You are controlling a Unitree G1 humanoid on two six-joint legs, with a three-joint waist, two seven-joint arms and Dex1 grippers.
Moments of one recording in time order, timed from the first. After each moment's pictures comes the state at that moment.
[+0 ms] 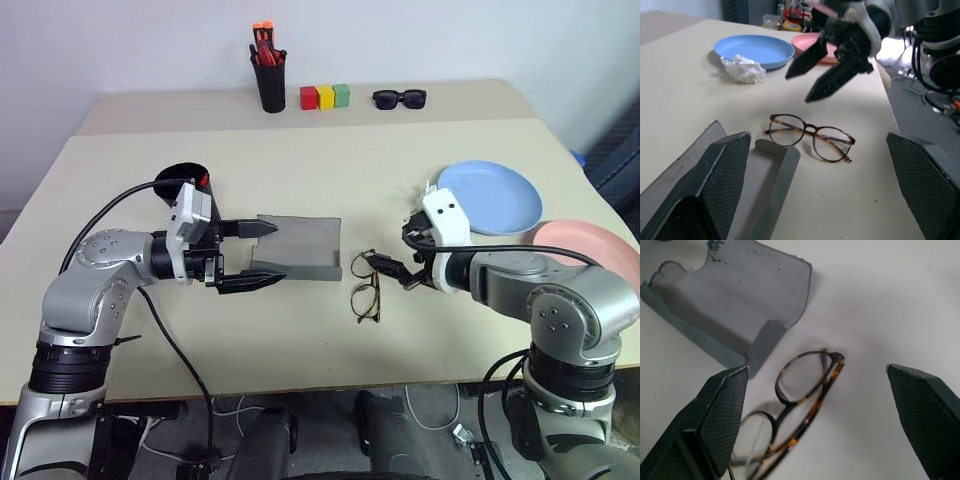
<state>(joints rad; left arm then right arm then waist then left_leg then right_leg) -0.41 0.69 0.10 -0.17 -0.58 0.53 -1.27 -0.54 -0.38 -0.14 -0.61 0.61 1.61 0.19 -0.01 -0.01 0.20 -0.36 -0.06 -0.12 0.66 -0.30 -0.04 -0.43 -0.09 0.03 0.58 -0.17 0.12</state>
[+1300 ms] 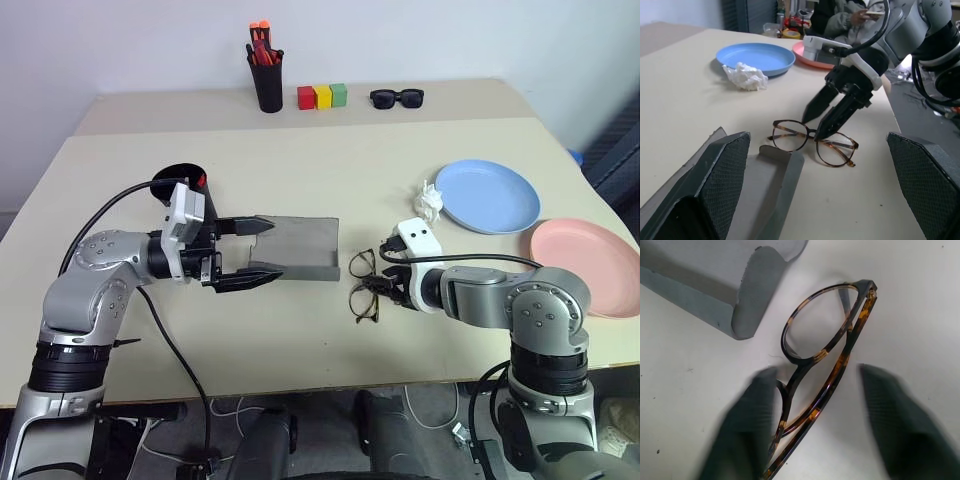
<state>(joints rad) -0.41 0.69 0.09 -0.12 -0.60 0.44 -1.28 -0.50 -0.37 -0.10 -0.43 0.98 1.61 -0.20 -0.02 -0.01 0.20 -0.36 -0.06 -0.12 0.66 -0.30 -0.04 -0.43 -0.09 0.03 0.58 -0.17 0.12</state>
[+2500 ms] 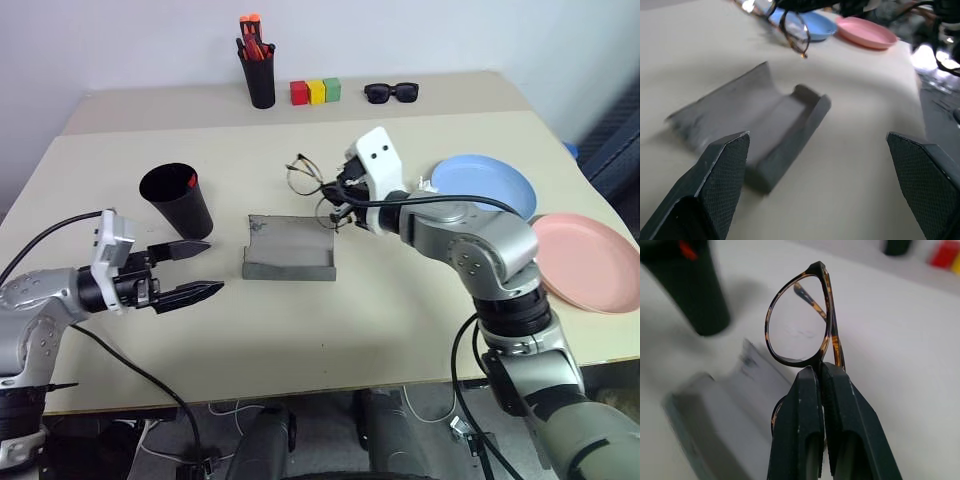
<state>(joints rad) -0.12 0.83 0.34 -0.08 -0.66 0.45 -1.28 -0.83 -0.35 0.22 -0.21 0.56 1.00 0.25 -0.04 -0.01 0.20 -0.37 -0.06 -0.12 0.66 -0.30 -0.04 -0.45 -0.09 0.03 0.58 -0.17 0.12</state>
